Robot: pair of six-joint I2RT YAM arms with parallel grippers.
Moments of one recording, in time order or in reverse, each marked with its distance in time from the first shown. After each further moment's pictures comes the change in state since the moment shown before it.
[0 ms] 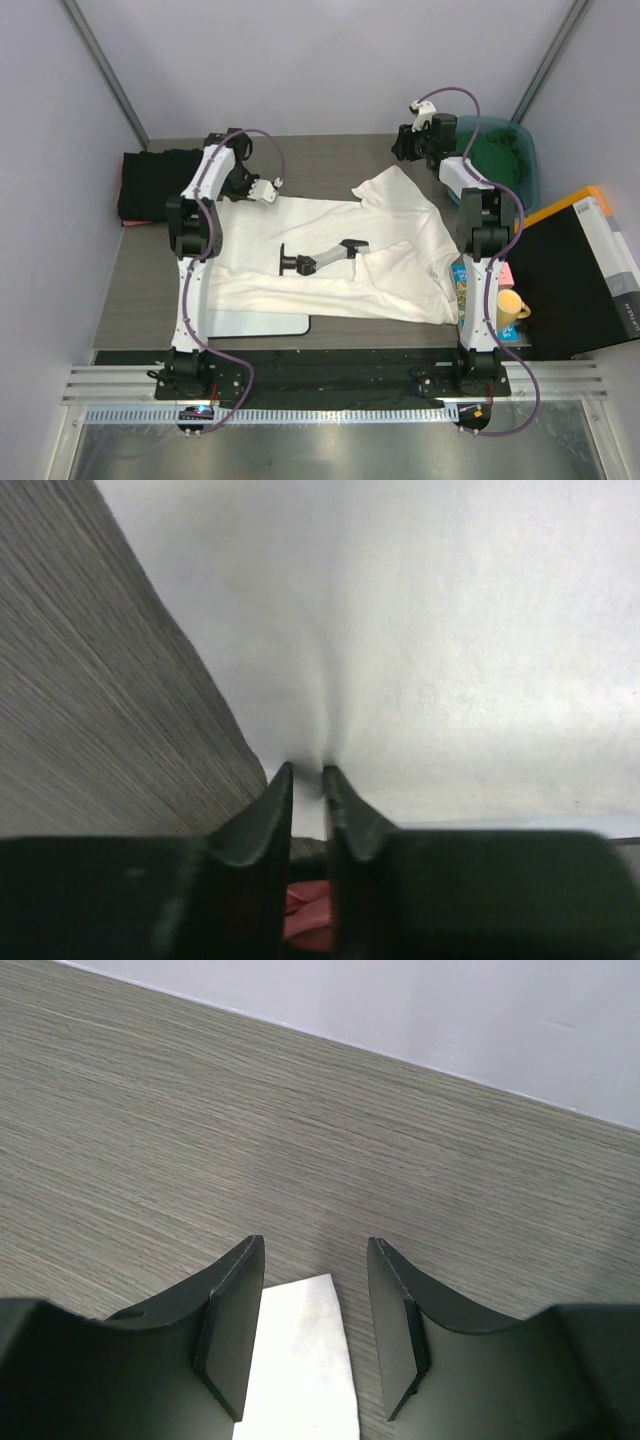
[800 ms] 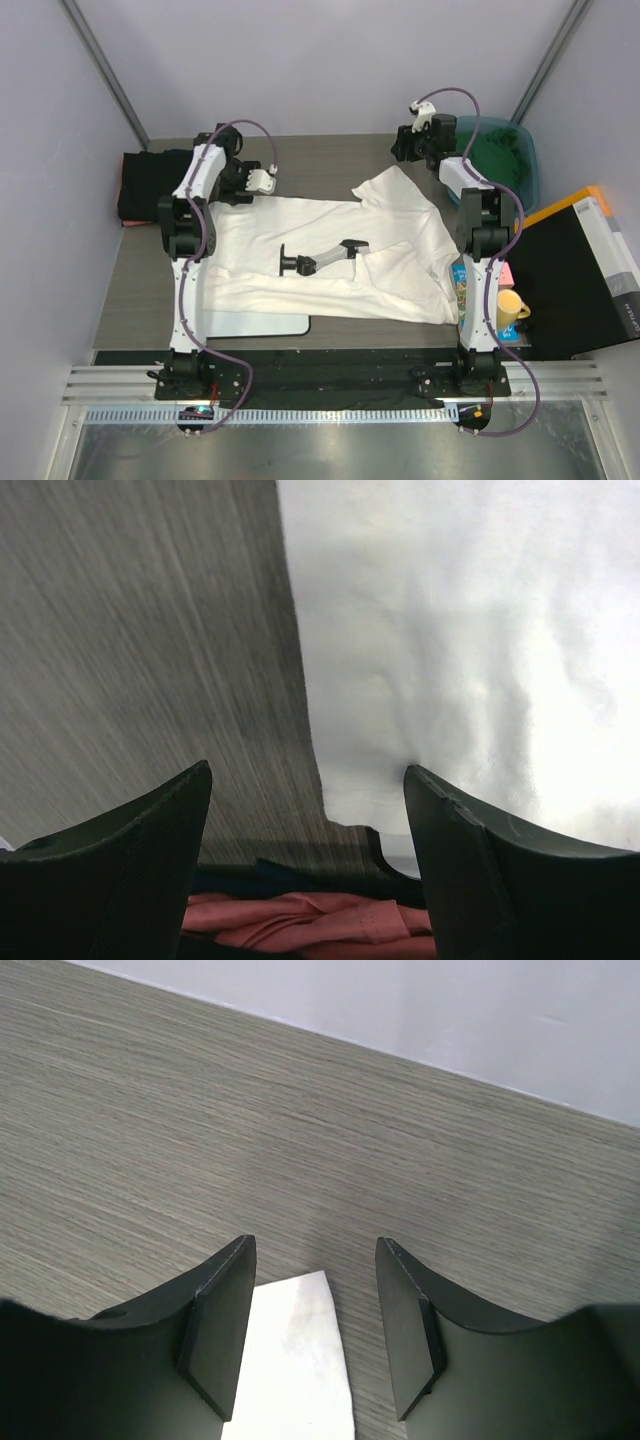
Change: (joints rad) left arm 0.041 -0.045 -0.053 0.151 0.145 -0.095; right arm 0.000 0.001 -0.002 -0.007 0.012 -0.010
